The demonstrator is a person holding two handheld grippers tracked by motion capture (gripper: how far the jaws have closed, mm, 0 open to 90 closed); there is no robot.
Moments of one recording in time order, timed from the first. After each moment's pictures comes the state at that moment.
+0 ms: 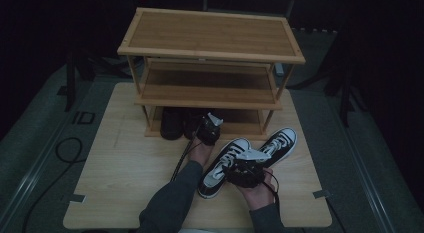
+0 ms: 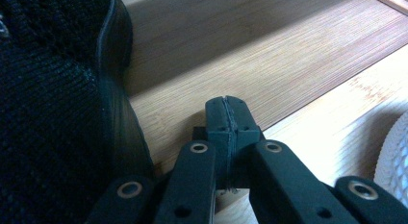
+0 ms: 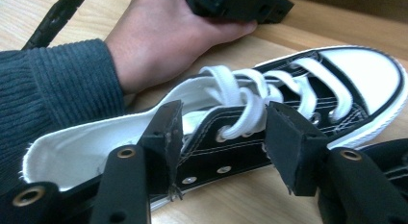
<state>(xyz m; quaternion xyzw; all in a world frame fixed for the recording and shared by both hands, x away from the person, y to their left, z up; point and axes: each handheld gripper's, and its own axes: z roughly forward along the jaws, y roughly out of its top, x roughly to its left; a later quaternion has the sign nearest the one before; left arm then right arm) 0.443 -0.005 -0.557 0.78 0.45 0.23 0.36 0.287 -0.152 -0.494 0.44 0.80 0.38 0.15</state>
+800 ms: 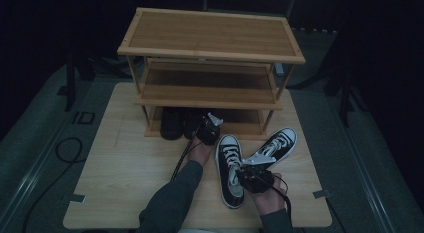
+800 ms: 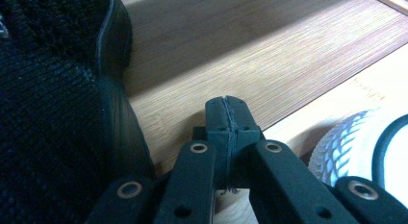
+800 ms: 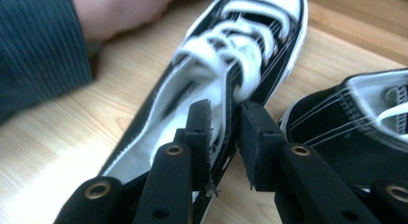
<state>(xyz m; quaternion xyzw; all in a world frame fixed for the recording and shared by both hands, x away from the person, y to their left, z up) 0.444 -0.005 -0.557 0.79 0.45 0.23 0.36 0.275 -0.172 -0.494 0.44 0.83 0.30 0.17</state>
